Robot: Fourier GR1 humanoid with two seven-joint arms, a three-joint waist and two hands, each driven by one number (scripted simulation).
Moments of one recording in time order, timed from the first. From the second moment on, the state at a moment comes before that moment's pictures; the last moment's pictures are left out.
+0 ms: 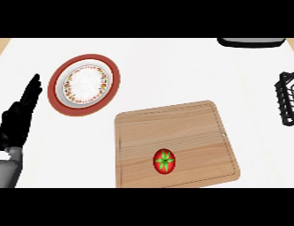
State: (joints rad) left arm -0.15 0.39 -0.04 -1.44 -0.03 0.18 0.06; right arm -0.67 -1.16 0.41 -0.78 -0.34 -0.32 0.02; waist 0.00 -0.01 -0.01
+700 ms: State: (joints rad) left arm -0.11 0.37 -0.01 -1.47 -0.05 0.17 0.07; right arm -0.40 -1.38 0.10 -0.73 -0.57 -0.11 0.02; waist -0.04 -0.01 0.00
